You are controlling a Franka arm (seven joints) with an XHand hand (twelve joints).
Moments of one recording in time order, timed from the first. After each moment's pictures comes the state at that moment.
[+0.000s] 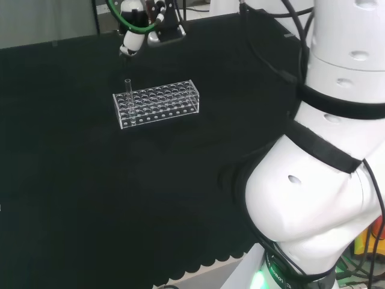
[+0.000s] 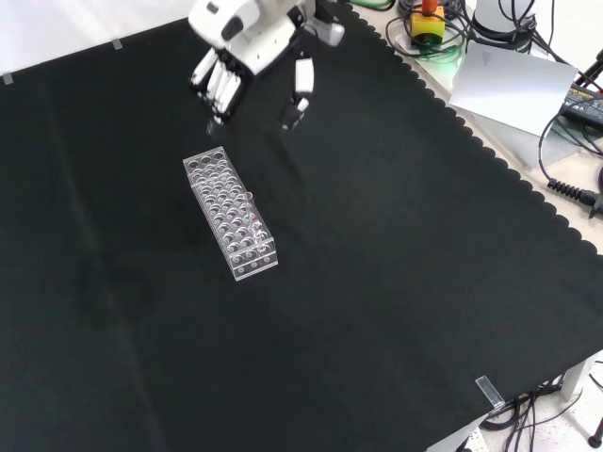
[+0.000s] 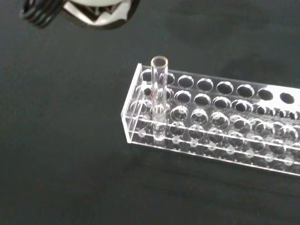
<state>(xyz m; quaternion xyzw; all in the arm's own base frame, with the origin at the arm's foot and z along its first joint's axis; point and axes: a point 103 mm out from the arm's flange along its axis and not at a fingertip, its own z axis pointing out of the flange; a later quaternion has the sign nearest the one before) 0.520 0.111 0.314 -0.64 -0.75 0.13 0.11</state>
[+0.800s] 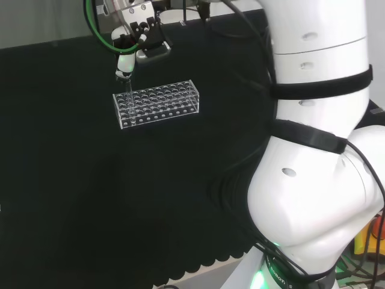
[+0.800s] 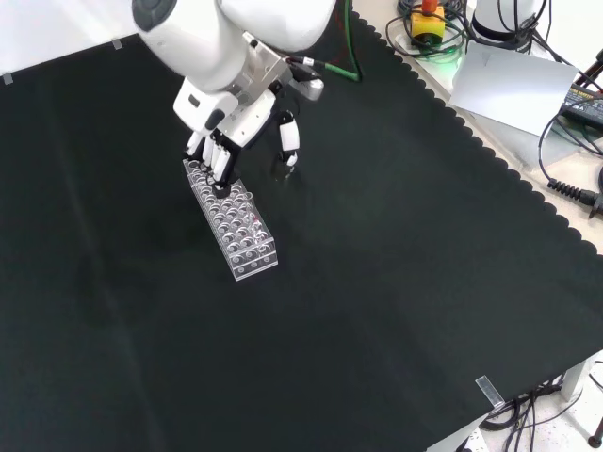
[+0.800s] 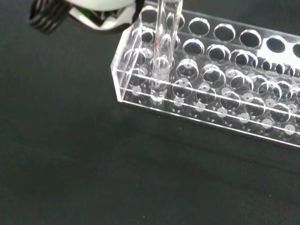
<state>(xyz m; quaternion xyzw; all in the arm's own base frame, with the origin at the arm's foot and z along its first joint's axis) 0.559 0.129 0.246 -0.61 -0.75 0.22 0.14</state>
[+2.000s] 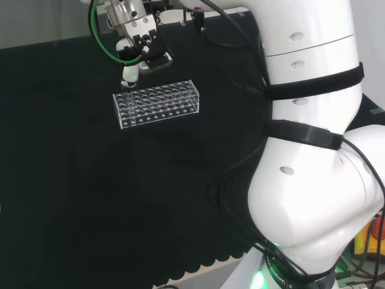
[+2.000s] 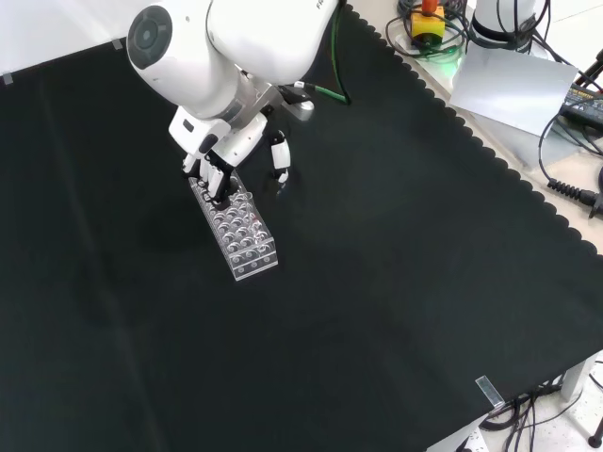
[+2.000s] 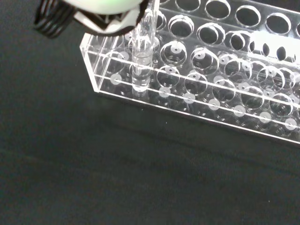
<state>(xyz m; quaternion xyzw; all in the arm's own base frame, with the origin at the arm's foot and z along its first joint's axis) 0.570 0.120 0.211 -0.62 -0.74 0.23 0.13</state>
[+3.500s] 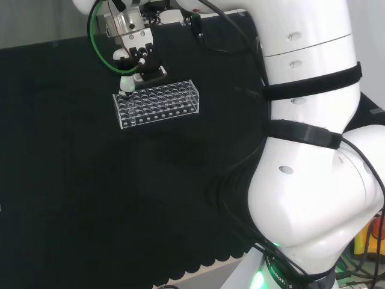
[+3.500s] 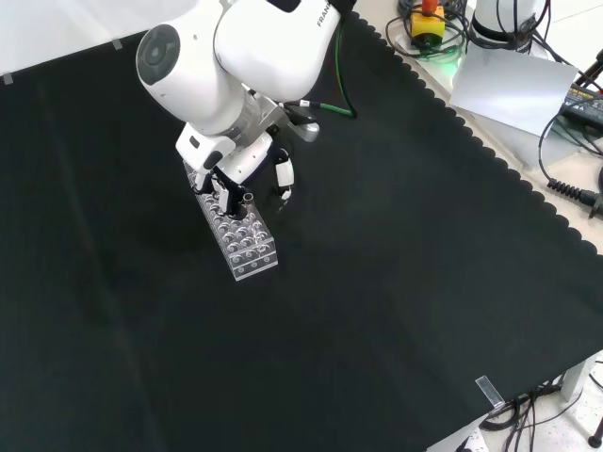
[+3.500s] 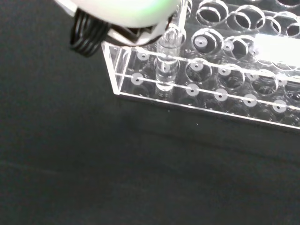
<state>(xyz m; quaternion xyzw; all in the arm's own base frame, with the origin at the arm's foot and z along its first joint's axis) 0.570 0.136 0.181 -0.64 -0.73 0.20 0.14</state>
